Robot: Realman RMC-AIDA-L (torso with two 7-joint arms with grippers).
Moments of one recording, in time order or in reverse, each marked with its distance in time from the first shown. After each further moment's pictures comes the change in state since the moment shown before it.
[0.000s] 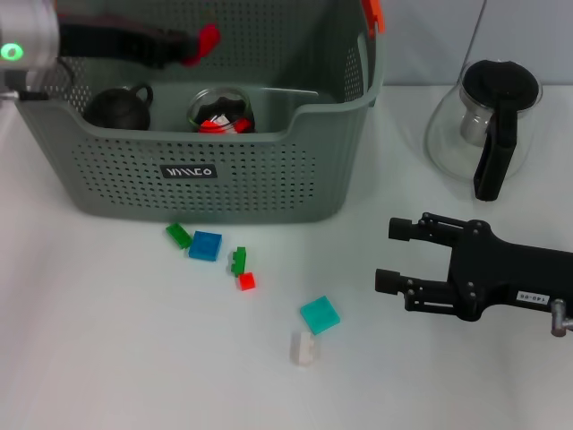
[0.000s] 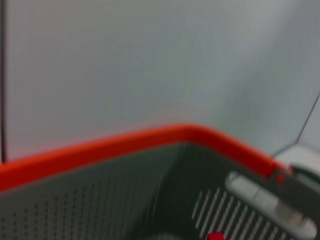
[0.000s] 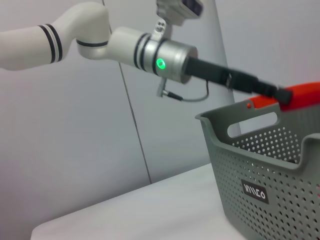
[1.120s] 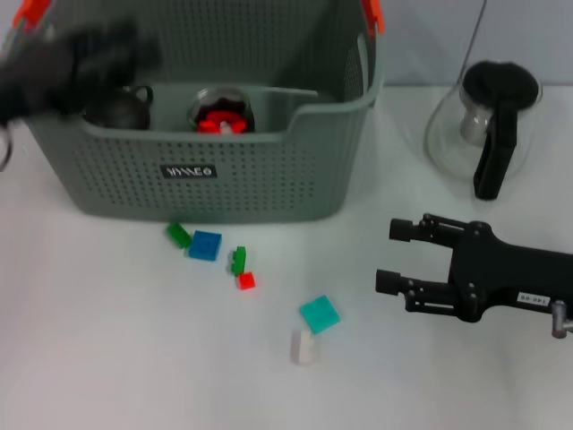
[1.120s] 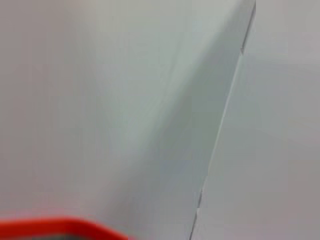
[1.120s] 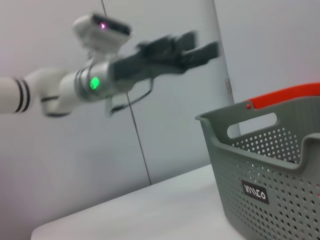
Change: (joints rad) left arm 0.283 -0.059 -0.250 -0.066 -0.495 0.458 0.418; right arm -0.006 0.003 0.004 0.000 0.000 -0.003 -0.004
